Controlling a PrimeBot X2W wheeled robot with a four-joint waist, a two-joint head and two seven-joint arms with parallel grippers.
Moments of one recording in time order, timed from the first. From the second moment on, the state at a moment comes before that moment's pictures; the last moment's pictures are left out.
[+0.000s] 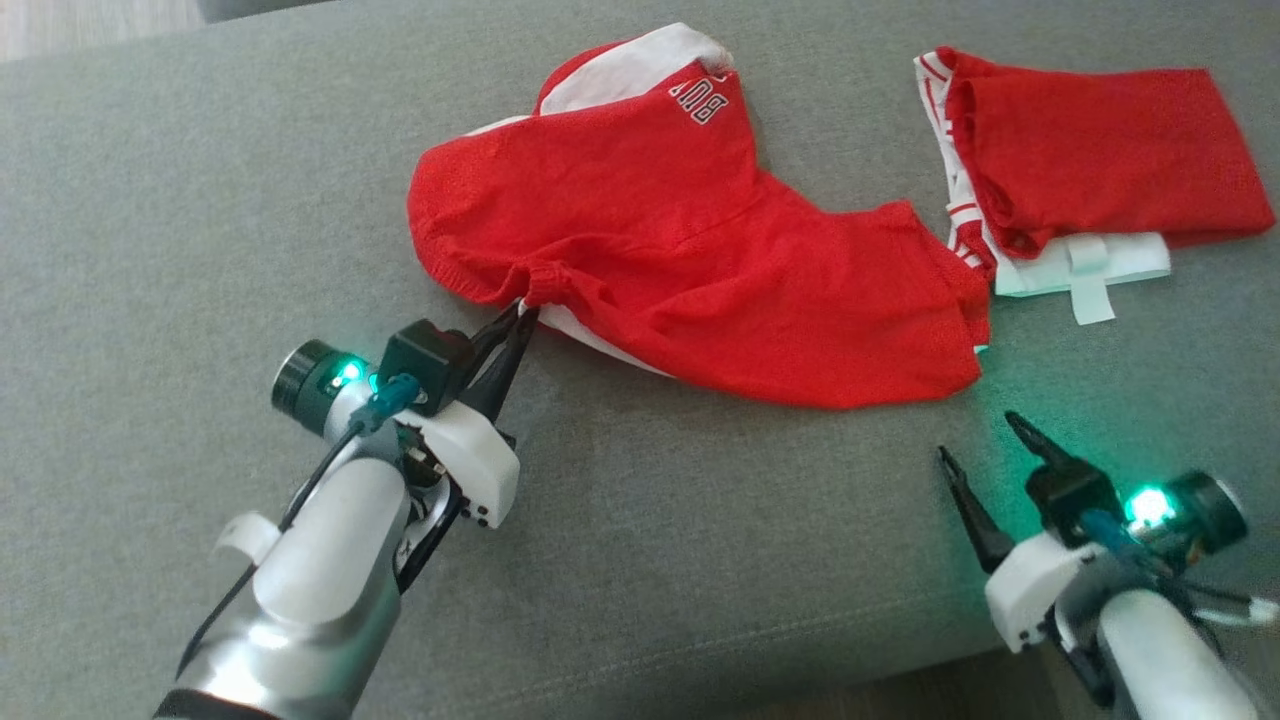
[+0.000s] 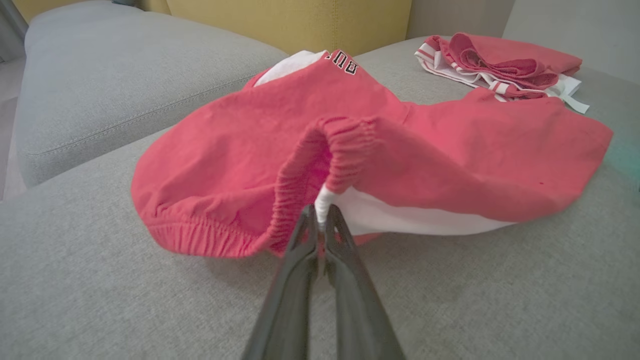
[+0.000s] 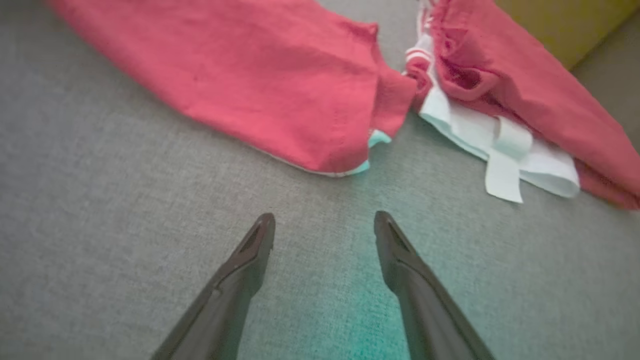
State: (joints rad) left arm -0.53 0.16 -0.58 0.65 -0.19 -0.11 -0.25; right arm -0.16 -0.26 0.22 0.46 -0.08 0.13 -0.10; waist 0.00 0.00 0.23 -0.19
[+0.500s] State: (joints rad) left arm -0.54 0.16 -0.60 0.64 -0.20 -0.11 -0.25; right arm -0.32 -0.27 0.23 0.62 -0.29 0.13 -0.17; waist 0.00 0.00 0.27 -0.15
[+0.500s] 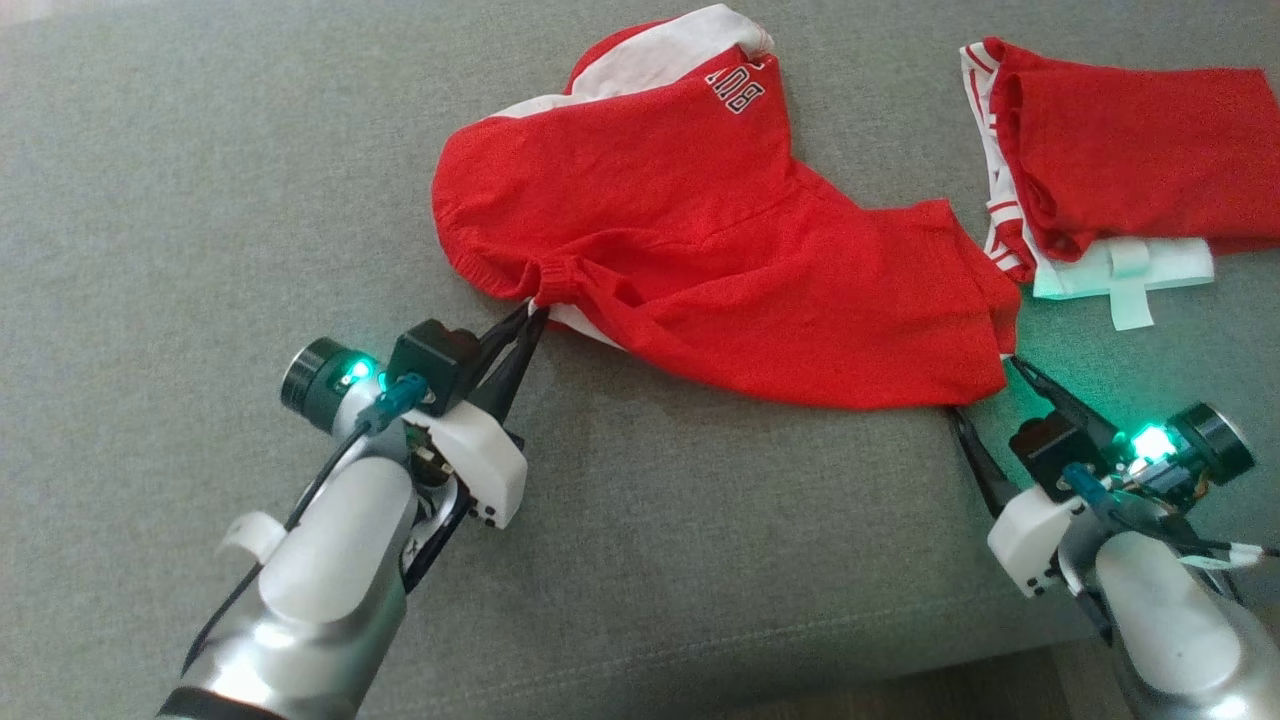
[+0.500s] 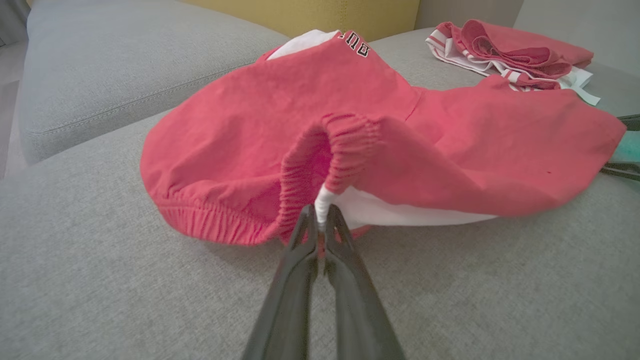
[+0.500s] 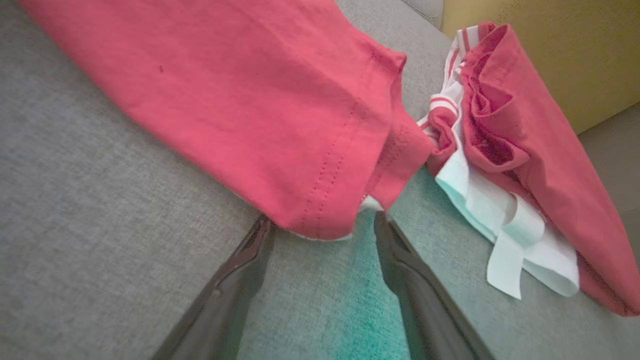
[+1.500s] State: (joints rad) left arm -0.53 0.18 -0.62 0.61 -0.23 -0.10 -0.25; right arm -0.36 -0.27 0.32 0.70 -0.08 0.13 -0.21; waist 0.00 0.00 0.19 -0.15
